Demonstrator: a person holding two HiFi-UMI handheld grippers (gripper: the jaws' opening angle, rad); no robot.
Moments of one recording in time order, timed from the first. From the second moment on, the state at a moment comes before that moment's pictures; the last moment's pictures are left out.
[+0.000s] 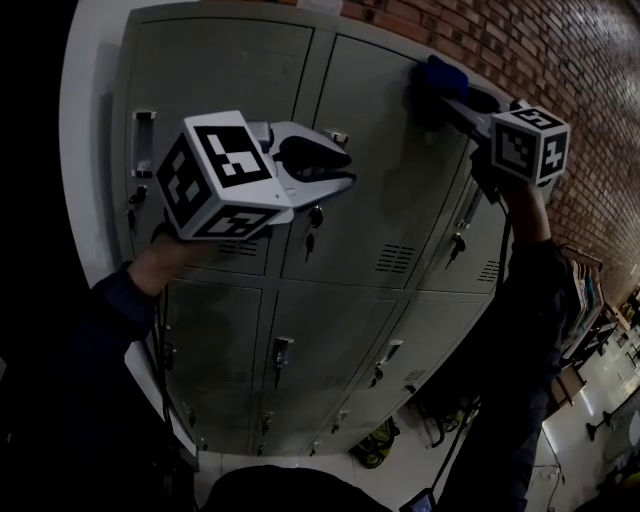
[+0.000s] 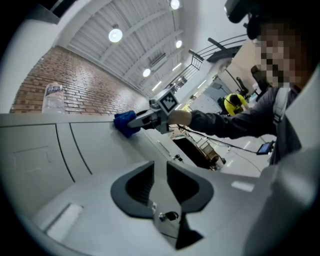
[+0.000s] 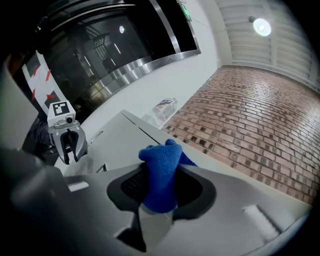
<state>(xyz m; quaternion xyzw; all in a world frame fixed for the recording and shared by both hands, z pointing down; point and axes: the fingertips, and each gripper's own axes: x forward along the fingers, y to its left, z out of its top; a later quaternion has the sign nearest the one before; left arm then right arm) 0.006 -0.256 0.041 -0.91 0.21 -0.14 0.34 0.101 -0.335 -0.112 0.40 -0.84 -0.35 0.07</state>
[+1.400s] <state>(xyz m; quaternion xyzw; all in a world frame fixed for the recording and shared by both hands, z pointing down) -0.003 -0.246 0.076 -0.92 0.21 -0.16 0.31 0.026 -0.297 -0.089 0.33 -0.87 -0.37 0.05</state>
